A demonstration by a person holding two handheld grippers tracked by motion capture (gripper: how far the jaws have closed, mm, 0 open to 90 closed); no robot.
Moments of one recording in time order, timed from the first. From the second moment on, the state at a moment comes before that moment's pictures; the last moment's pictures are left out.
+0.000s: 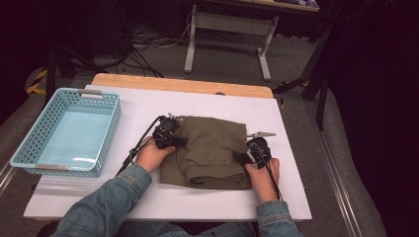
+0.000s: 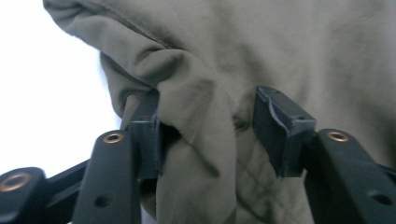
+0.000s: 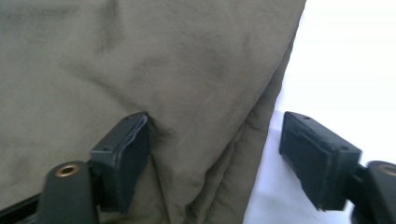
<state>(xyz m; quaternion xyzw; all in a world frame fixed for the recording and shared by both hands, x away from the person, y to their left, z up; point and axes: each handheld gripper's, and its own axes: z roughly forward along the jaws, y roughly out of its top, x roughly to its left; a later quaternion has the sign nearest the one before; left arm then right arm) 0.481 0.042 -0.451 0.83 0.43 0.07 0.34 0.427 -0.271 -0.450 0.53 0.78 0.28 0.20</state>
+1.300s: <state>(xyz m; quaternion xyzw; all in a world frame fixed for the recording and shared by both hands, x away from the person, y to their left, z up) 0.491 0.051 -0.455 0.83 0.46 0.09 0.31 0.425 -0.269 -0.449 0.53 0.77 0.32 0.16</state>
